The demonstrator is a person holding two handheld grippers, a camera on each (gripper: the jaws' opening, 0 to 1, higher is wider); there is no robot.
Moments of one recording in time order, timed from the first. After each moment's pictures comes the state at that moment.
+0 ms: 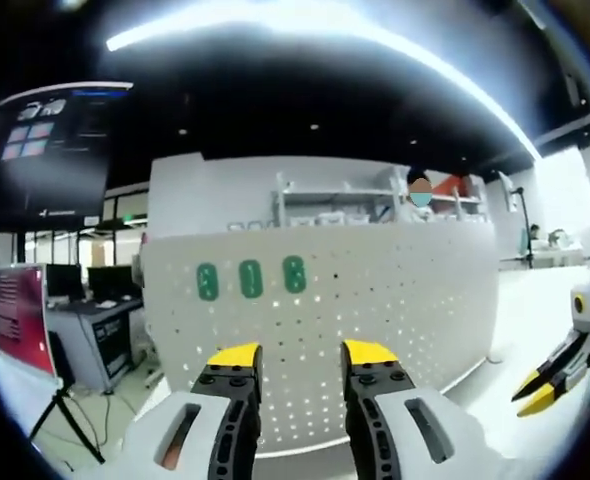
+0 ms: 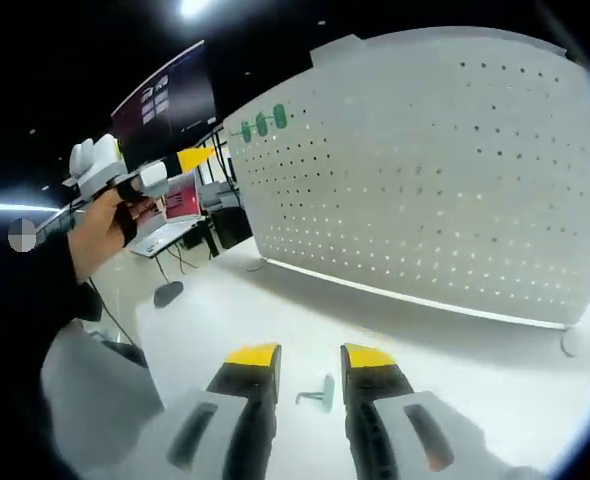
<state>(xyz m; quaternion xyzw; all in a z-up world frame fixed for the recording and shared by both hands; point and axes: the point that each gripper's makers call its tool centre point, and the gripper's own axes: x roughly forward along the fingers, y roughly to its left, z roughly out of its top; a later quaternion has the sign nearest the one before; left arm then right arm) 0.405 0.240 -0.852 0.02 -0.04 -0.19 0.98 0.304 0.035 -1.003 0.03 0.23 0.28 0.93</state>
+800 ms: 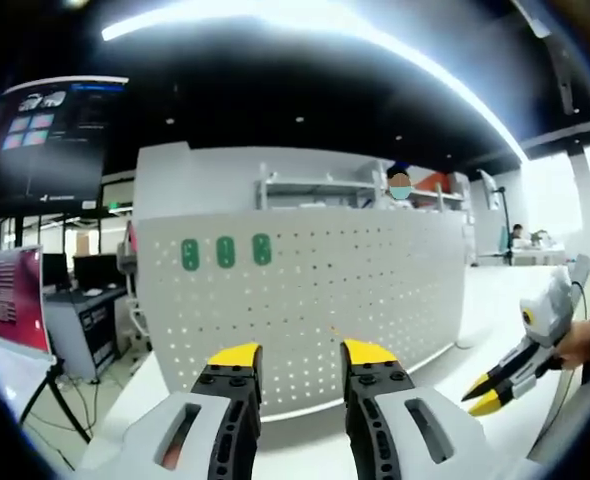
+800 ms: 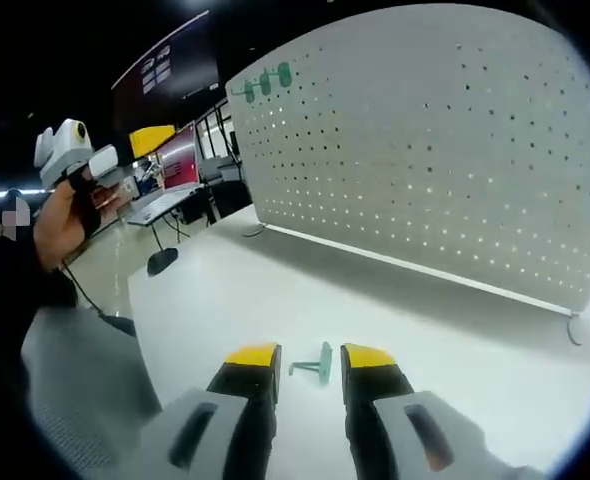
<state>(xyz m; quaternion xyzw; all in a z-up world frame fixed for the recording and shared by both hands) 0.350 0.226 -0.877 0.02 -0.02 -0.23 0.97 0.297 0.036 -1.043 0.00 0.28 0.28 0.92</state>
